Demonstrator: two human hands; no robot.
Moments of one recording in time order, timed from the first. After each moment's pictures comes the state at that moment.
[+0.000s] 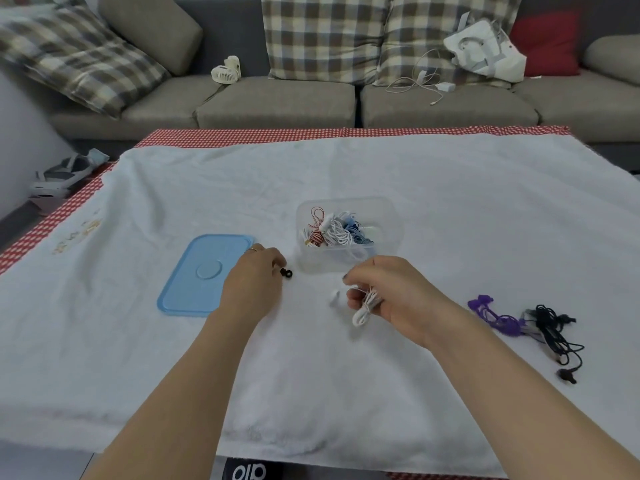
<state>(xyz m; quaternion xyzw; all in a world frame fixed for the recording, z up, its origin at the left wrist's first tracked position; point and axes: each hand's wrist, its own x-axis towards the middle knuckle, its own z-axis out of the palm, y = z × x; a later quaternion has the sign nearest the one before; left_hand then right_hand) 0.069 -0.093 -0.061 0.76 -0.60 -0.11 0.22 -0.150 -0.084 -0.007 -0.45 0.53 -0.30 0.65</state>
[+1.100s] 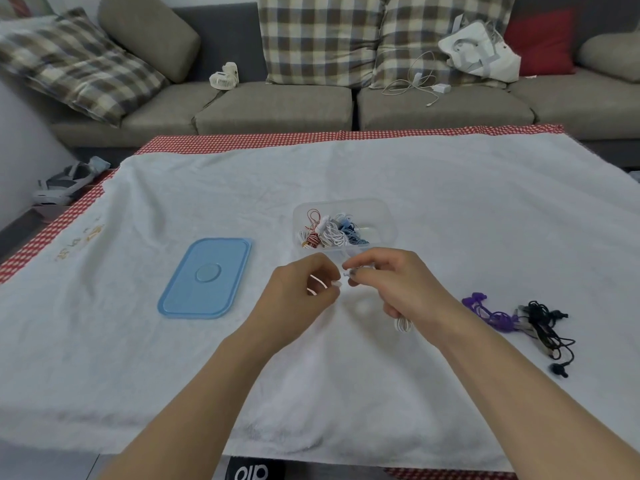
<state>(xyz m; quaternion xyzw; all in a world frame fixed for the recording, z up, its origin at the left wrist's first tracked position) 0.014 -0.053 -0.026 0.62 -0.66 -0.27 0.32 -0.165 -0.079 0.002 -0.58 0.52 -0.33 0.53</state>
